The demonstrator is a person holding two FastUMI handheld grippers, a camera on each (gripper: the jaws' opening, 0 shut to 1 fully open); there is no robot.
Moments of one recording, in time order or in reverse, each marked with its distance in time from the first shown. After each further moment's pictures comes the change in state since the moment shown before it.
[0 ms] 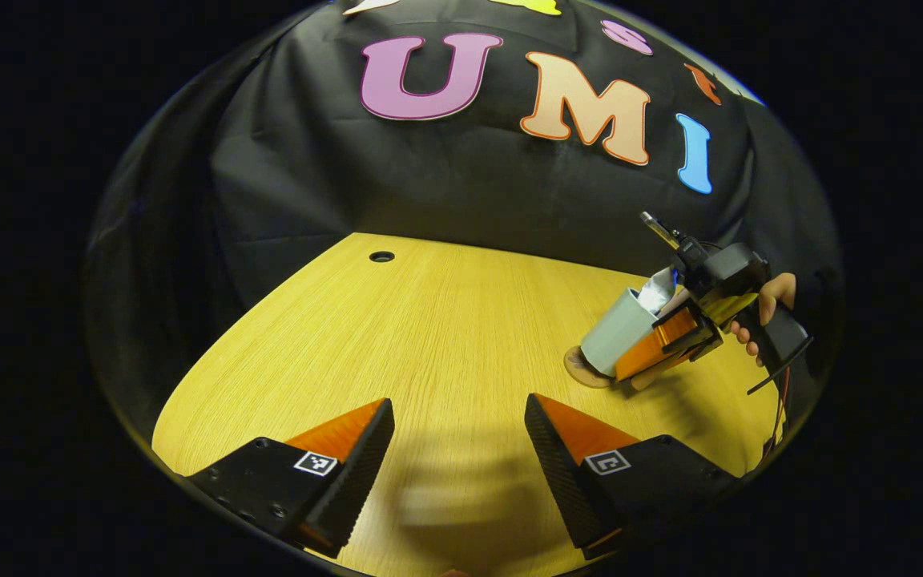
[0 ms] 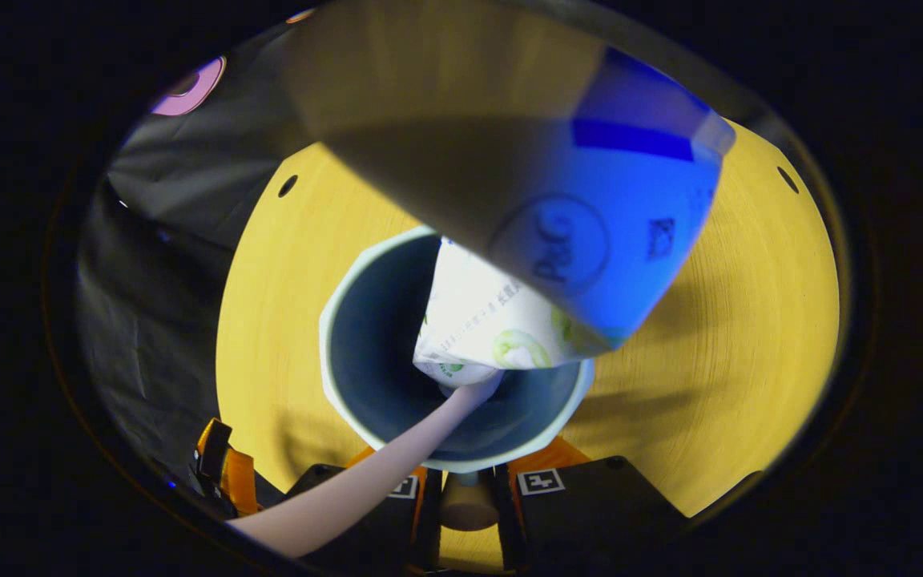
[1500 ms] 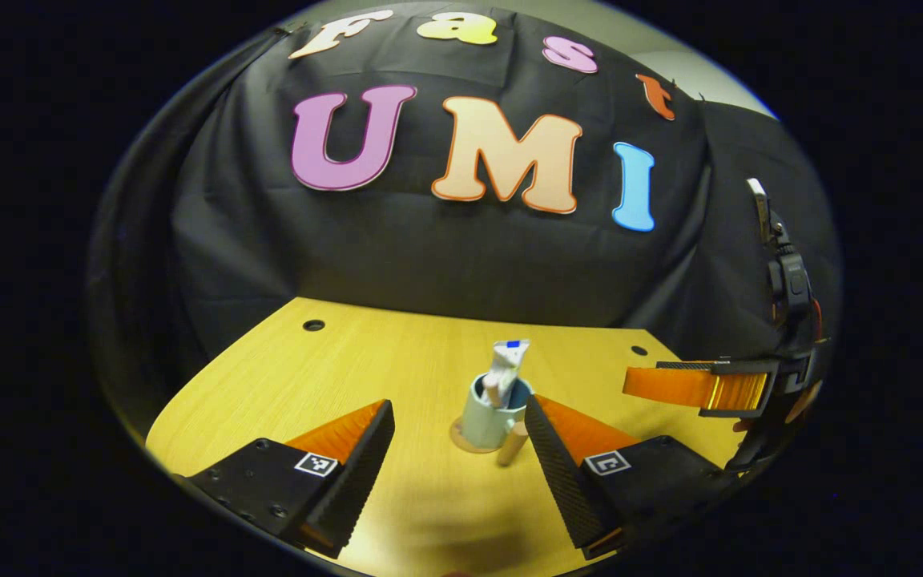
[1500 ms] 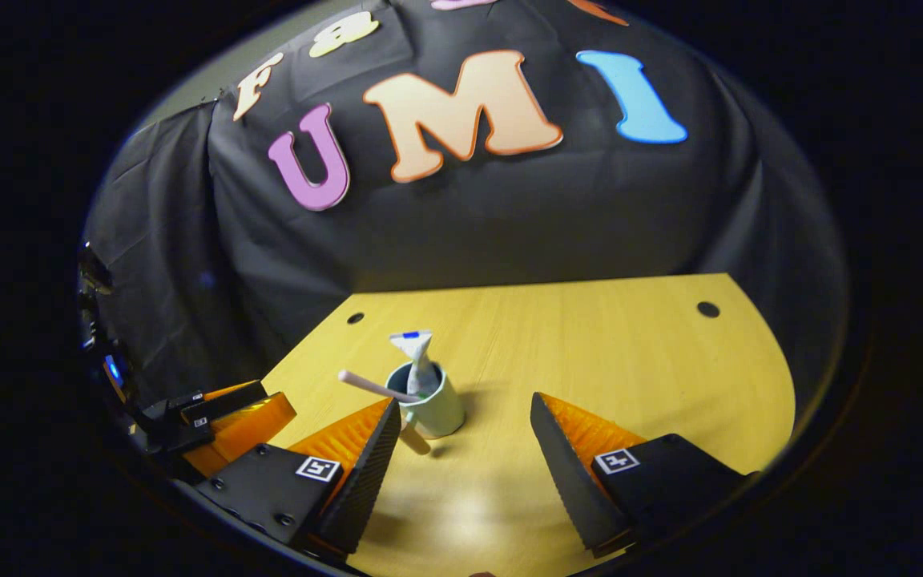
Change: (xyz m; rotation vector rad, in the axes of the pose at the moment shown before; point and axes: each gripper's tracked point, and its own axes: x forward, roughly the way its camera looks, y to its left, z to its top) left arm -0.029 -0.160 0.096 0.054 -0.205 -0.117; right arm -0.245 -0.077 0.020 -0.176 -0.850 0.086
